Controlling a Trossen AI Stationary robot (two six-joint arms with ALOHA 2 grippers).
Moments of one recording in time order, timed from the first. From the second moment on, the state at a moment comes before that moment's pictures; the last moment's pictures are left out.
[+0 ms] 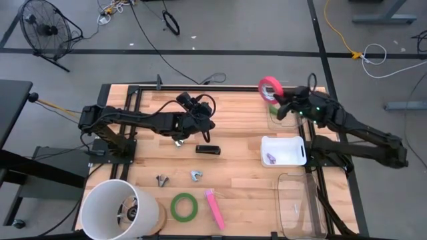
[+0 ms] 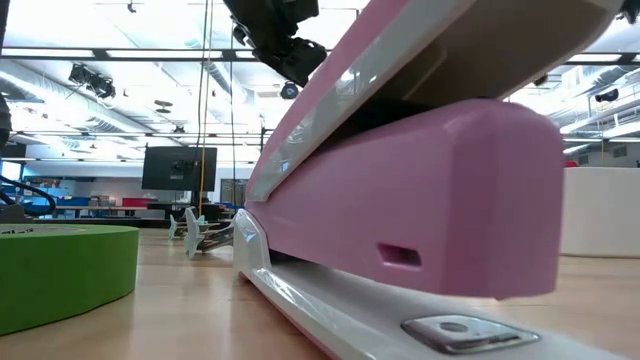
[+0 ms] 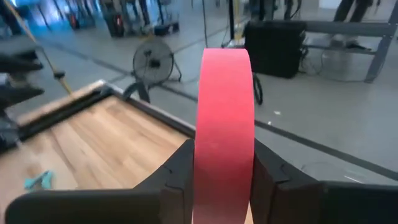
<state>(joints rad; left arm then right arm) -0.01 1.60 1.27 -0.33 -1.10 0.03 -0.46 0.58 0.64 -0.31 0.31 0.22</state>
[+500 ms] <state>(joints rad) -0.01 1.60 1.27 -0.34 -1.02 0.03 -0.75 0.35 0.51 -0.31 -0.03 0.29</state>
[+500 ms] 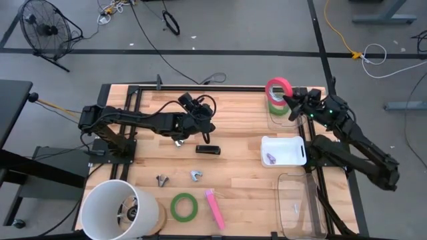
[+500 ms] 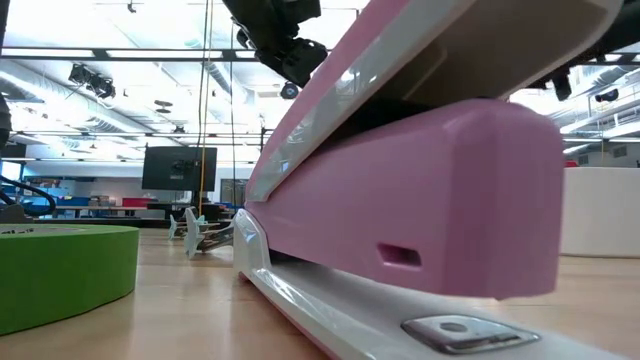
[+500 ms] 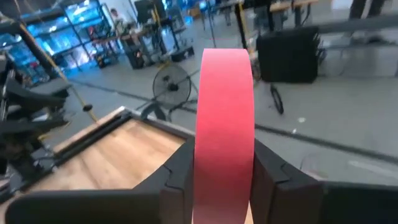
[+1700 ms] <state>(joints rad) 0.00 1.61 1.27 -0.38 -0.93 0.00 -1.17 0.35 0.15 -0.09 -0.20 0.48</state>
